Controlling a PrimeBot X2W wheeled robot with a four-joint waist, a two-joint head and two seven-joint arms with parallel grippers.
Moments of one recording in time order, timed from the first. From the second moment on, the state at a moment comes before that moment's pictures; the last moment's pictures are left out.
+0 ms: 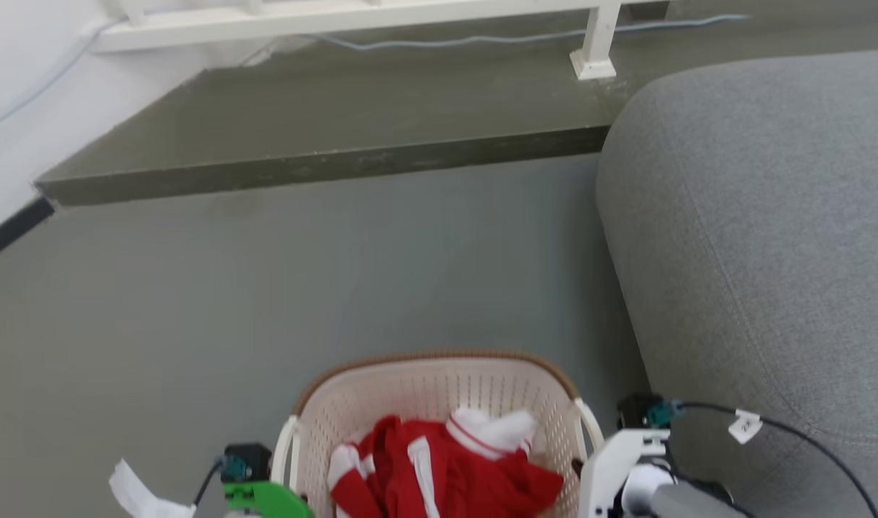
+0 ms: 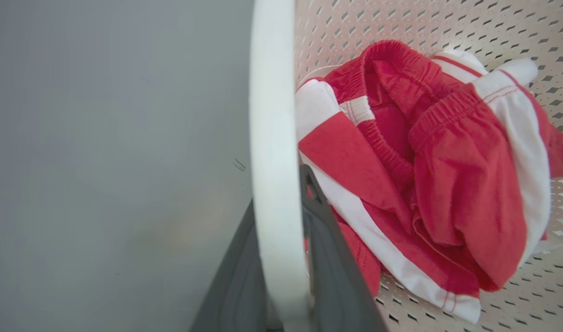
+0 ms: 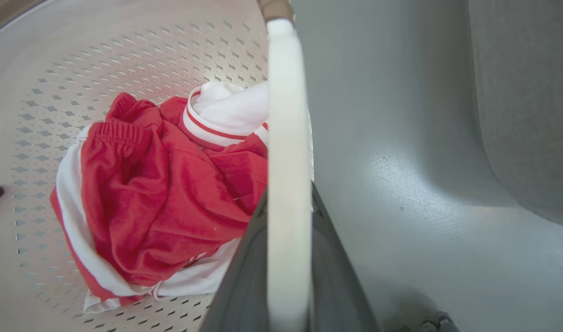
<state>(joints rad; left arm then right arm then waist) -0.30 0.02 -0.58 1.10 -0.65 -0.10 -0.01 -0.35 -0.05 0.98 1.04 1.02 -0.05 -0.01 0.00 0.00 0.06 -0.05</state>
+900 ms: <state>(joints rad) -0.61 0.03 -0.58 1.04 -0.61 -0.06 -0.06 -0.70 -0.06 0.95 1.06 0.99 -0.06 -0.08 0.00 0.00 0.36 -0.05</state>
